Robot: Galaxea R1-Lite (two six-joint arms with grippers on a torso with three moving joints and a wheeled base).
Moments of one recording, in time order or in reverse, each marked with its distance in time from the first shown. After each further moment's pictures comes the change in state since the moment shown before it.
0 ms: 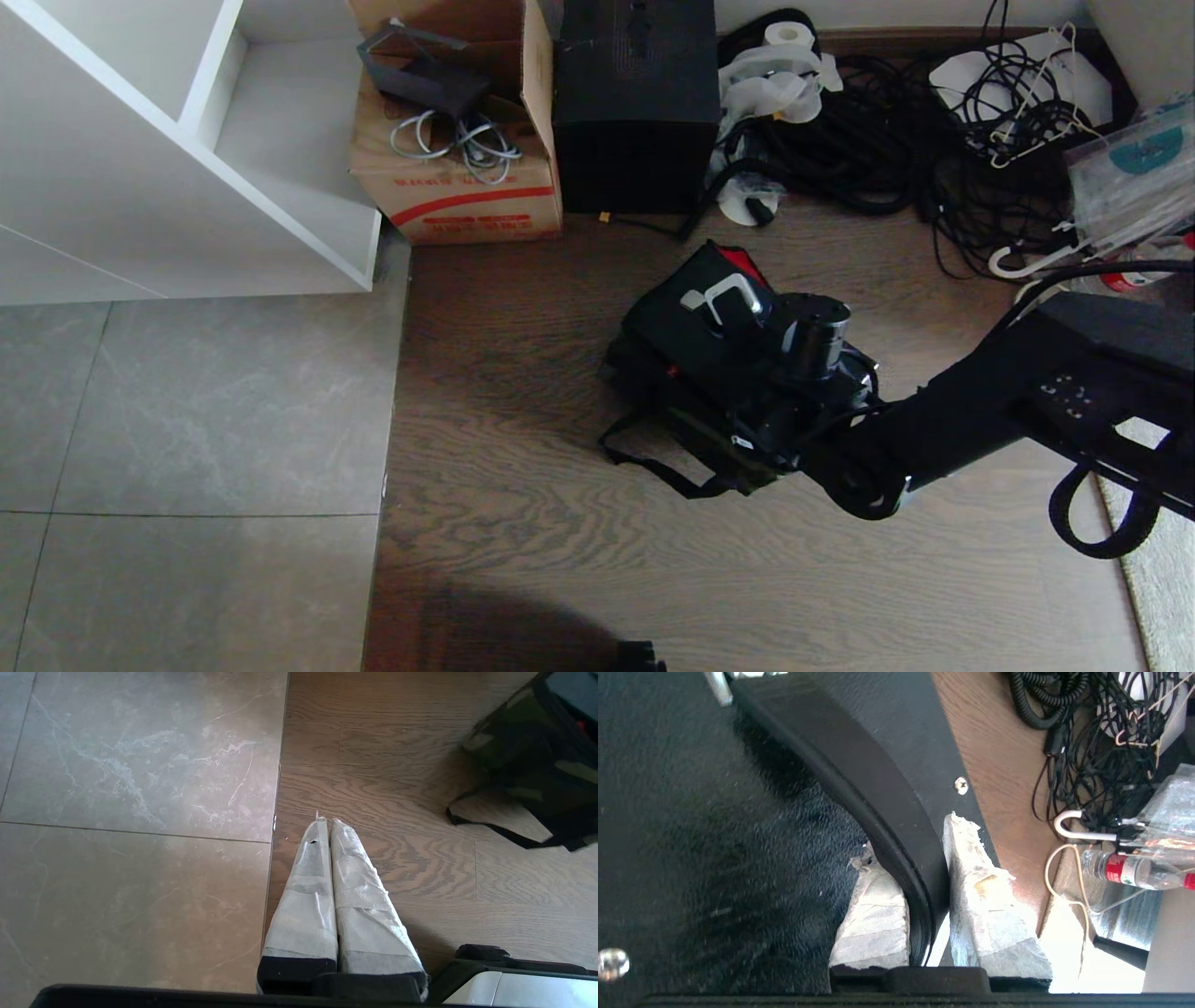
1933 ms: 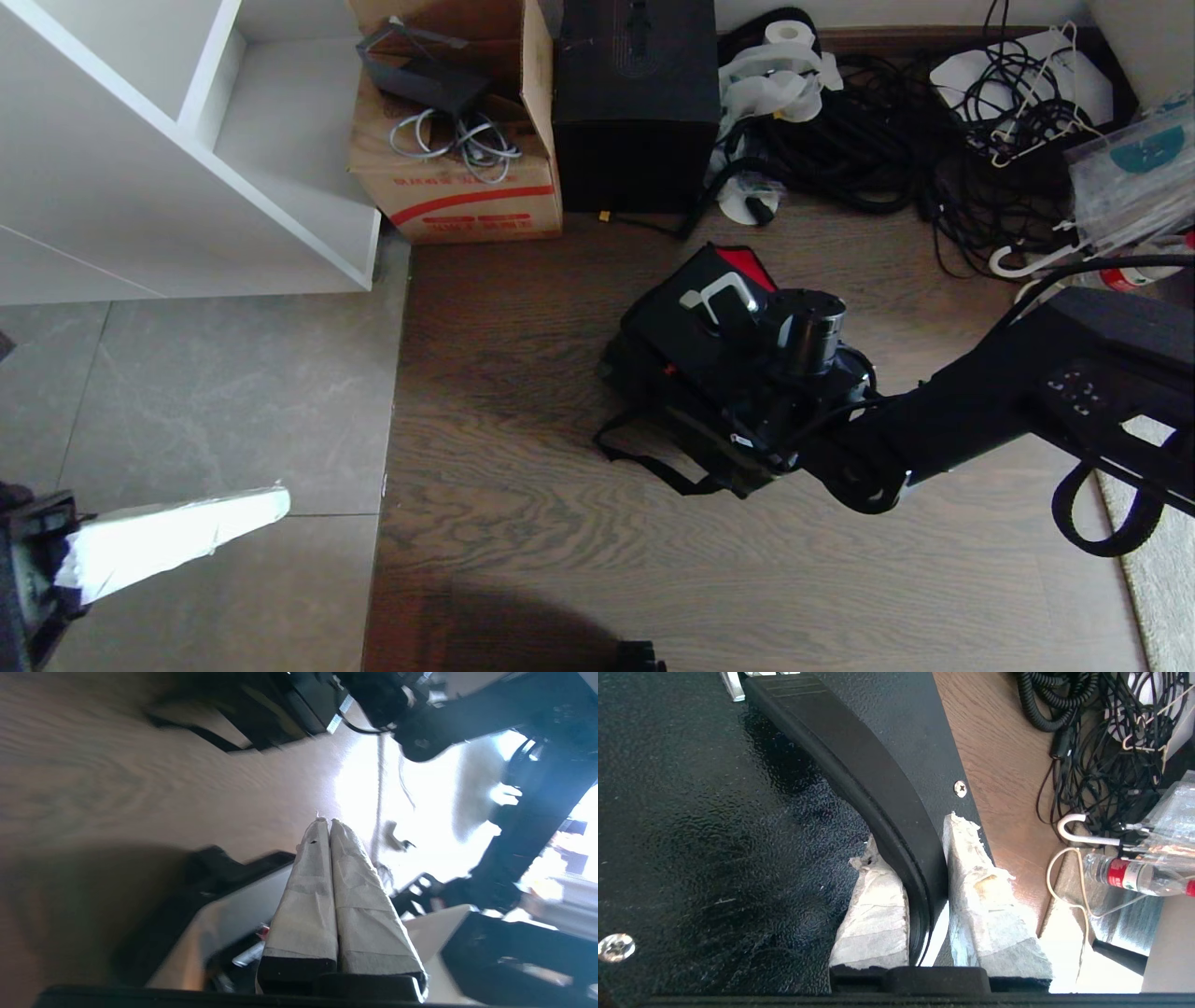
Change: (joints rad) left arm -0.187 0.917 -0.692 0.119 -0.661 -0.307; right arm 0.003 -0.009 -0.021 0.051 0.007 -0.002
